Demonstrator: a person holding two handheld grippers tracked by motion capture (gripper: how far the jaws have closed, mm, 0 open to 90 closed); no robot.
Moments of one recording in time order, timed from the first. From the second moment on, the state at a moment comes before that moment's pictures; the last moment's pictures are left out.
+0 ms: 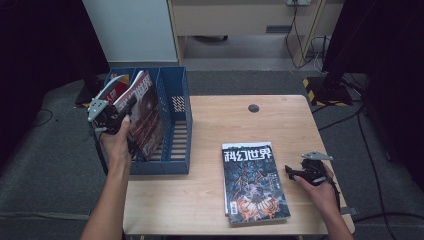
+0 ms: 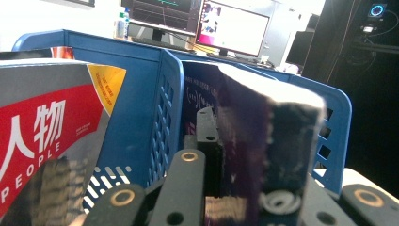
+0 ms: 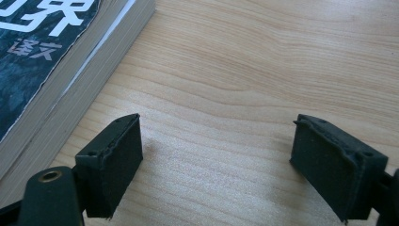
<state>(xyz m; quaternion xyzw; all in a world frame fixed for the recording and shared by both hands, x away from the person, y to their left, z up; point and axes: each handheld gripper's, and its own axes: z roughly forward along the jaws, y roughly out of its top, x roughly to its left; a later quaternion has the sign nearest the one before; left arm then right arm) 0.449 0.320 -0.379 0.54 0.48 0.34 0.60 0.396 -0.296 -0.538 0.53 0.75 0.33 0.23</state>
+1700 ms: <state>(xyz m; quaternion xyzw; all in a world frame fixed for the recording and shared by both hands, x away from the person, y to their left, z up) 0.450 0.327 -0.395 0.55 0.50 0.32 0.58 0.395 -0.295 -0.538 0.53 0.75 0.33 0.23</state>
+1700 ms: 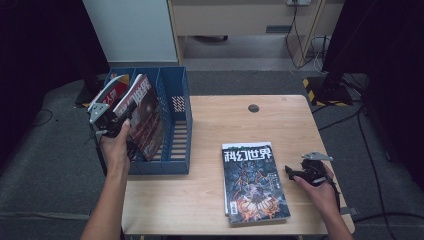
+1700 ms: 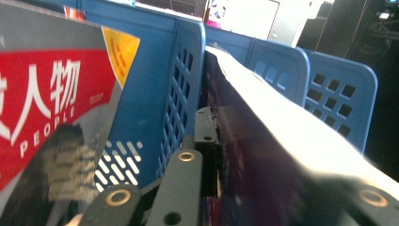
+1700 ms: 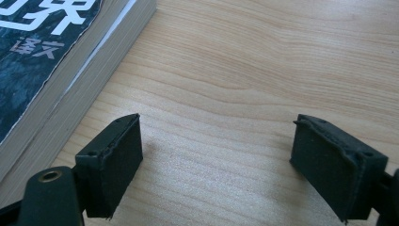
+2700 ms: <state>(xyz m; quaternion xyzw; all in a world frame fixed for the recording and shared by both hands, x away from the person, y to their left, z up) 0.457 0.322 -0.397 0.54 0.51 0.34 0.57 0.395 -0.295 -0.538 0.53 0.75 0.33 0.23</state>
